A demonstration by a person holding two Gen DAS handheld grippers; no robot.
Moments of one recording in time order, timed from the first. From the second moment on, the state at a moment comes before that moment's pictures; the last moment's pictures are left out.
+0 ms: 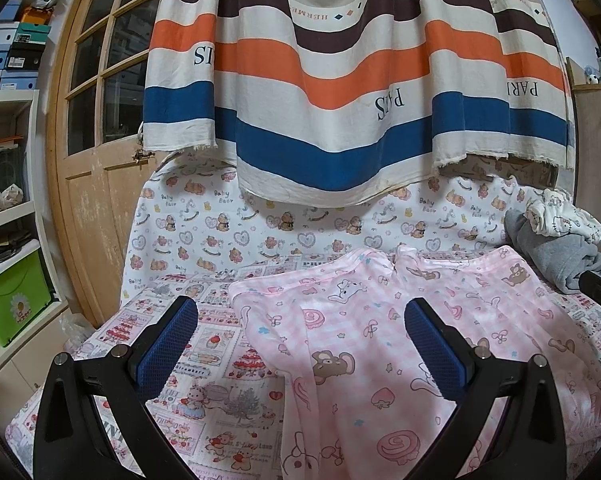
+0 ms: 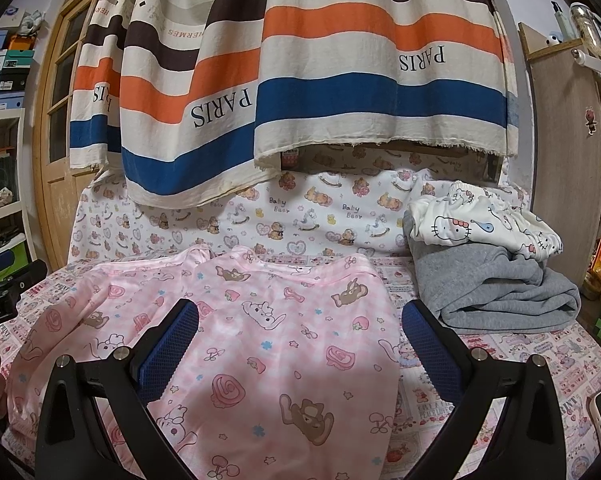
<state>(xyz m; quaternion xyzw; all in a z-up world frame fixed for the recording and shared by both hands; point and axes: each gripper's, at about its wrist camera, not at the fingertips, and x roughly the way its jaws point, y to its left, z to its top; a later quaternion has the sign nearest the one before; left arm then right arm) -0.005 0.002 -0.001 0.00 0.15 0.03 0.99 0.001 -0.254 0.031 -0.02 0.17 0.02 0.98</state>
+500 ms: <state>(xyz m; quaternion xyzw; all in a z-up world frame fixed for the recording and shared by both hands) -0.005 0.004 -0.002 0.00 0.15 0.03 0.99 -0.001 -0.252 0.032 -0.02 0.17 0.02 0.99</state>
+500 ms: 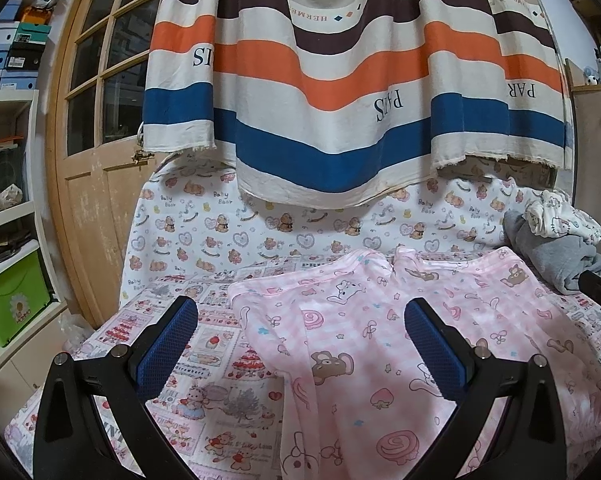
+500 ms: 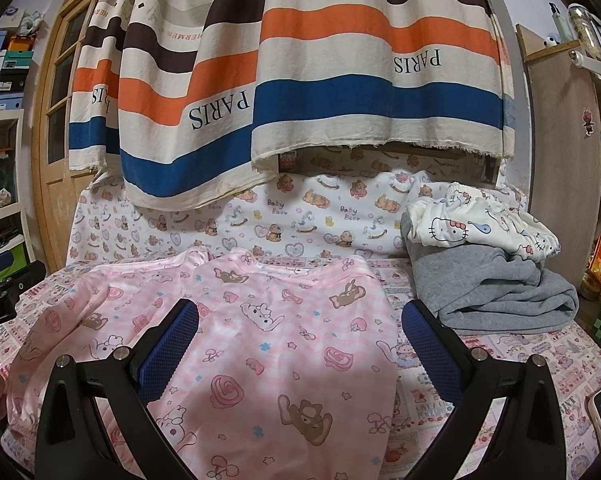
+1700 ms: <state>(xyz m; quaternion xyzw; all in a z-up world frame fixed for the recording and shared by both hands) -0.043 0.049 0.114 0.03 -0.03 0.09 0.99 -0.072 -0.251 0.151 -0.02 -0.04 -0.03 1.00</state>
